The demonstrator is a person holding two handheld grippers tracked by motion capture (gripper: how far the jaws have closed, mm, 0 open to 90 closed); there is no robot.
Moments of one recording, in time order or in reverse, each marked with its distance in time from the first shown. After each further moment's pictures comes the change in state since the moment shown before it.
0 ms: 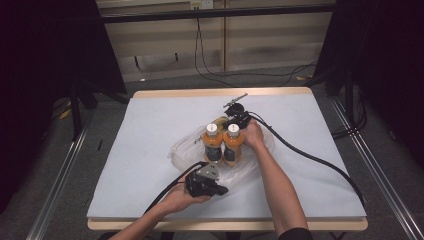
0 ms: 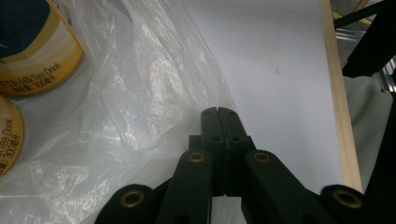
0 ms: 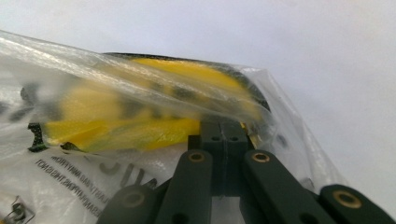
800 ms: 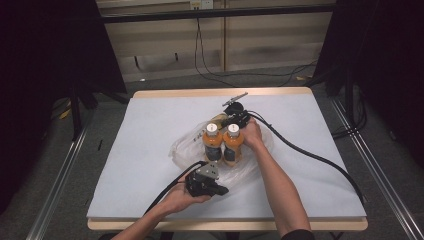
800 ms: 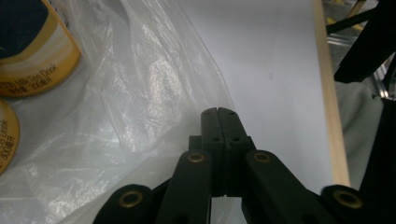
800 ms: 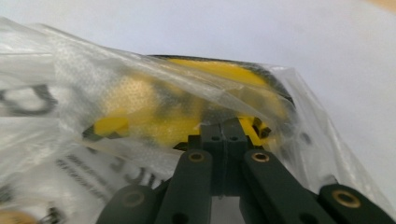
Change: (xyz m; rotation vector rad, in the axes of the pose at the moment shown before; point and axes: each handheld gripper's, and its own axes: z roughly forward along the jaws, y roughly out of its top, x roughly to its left) left arm 0.000 0.002 -0.003 -0.031 -0.022 -0.037; right arm 0.007 0.004 -0.010 -0.065 0.033 -0.004
